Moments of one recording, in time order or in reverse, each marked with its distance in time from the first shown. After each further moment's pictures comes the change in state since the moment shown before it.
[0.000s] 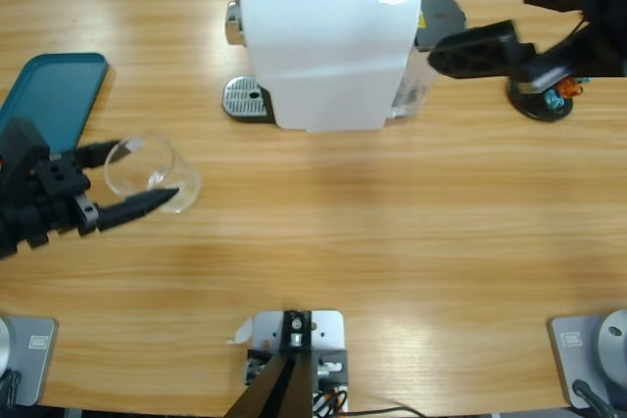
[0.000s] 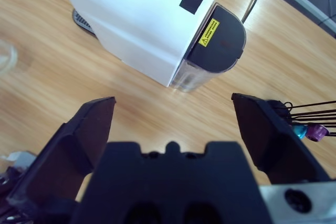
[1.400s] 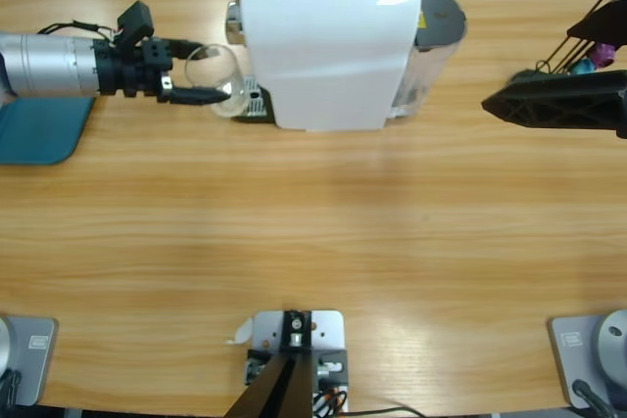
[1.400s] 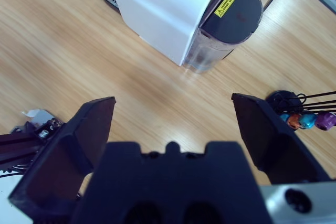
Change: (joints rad) arm 0 0.750 0.673 -0.376 -0.218 -0.977 0.710; arm 1 0.000 -0.119 0.034 0.075 0.118 -0.049
